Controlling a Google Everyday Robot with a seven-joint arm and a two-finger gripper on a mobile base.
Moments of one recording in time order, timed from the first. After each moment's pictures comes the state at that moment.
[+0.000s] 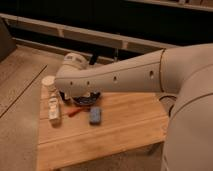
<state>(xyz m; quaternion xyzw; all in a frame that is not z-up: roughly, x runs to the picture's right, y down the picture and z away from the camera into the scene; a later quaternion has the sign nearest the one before) -0.129 0.025 0.697 -0.14 0.07 0.65 0.74</state>
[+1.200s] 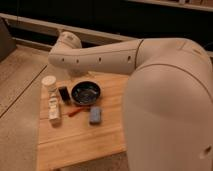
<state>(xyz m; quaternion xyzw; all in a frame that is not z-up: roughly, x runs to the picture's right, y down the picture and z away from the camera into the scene) -0.117 -0.059 0.736 -0.08 0.11 0.63 0.76</state>
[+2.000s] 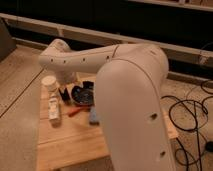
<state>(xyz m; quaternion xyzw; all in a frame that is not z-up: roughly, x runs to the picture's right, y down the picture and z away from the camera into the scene) -0.177 -0.001 0.781 -0.18 0.17 0.57 0.78</state>
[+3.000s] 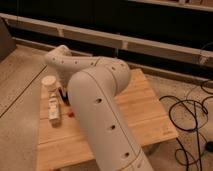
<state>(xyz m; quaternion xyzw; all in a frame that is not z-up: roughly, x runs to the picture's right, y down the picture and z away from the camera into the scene) -0.211 0.025 0.893 -0.28 0.23 0.51 0.78</state>
